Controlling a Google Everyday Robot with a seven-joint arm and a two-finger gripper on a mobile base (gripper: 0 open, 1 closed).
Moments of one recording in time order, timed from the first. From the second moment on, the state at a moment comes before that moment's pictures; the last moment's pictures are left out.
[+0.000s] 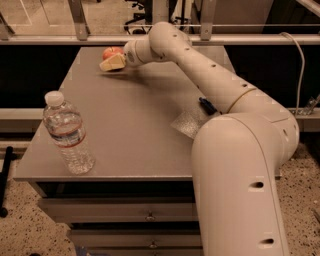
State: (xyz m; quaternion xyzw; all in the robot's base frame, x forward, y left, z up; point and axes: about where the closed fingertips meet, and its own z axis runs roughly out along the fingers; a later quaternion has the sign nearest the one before) arm 0.864 0.127 0.856 -0.38 0.75 0.23 0.49
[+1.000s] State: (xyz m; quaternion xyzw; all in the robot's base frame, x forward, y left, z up) arm 0.838 0.107 0.892 -0.40 0.72 0.25 0.51
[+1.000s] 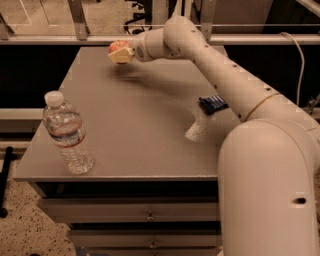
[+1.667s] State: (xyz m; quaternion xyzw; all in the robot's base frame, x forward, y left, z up) arm 0.737 0.061 0.906 -0.50 0.65 0.28 0.49
